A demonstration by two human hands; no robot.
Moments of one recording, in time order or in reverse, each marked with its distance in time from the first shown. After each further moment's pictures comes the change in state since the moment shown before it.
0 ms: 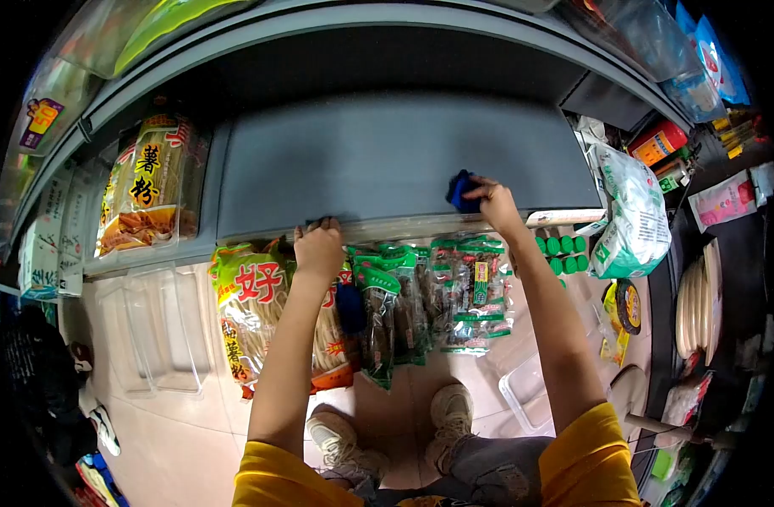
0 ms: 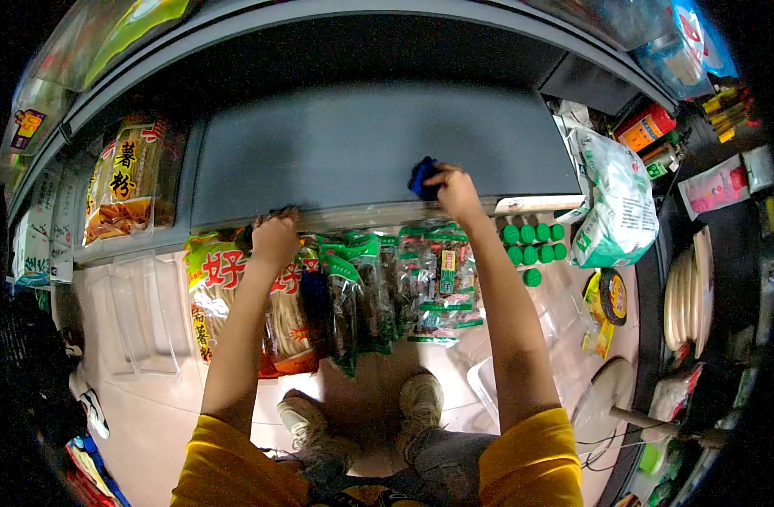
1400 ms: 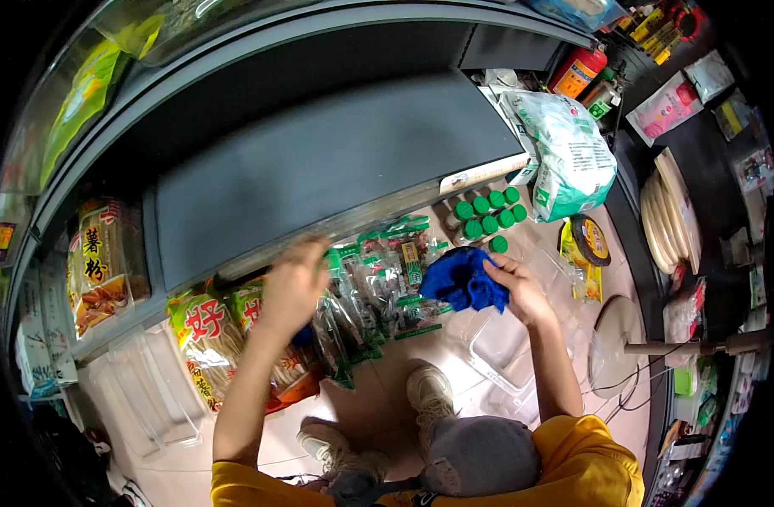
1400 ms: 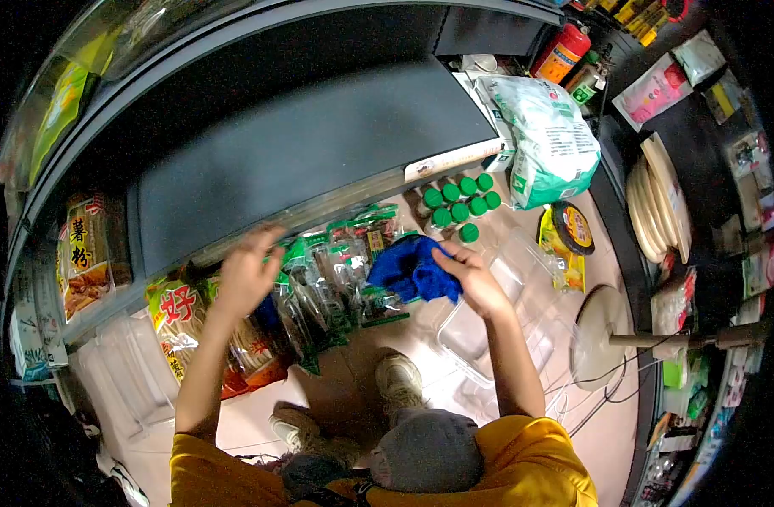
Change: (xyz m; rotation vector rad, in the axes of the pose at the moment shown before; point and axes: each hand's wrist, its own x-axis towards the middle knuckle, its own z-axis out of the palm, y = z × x) left_hand -0.055 0.070 -0.037 -0.425 0.243 0.568; right_hand -0.208 -0.053 -0.104 1.100 0.134 0.686
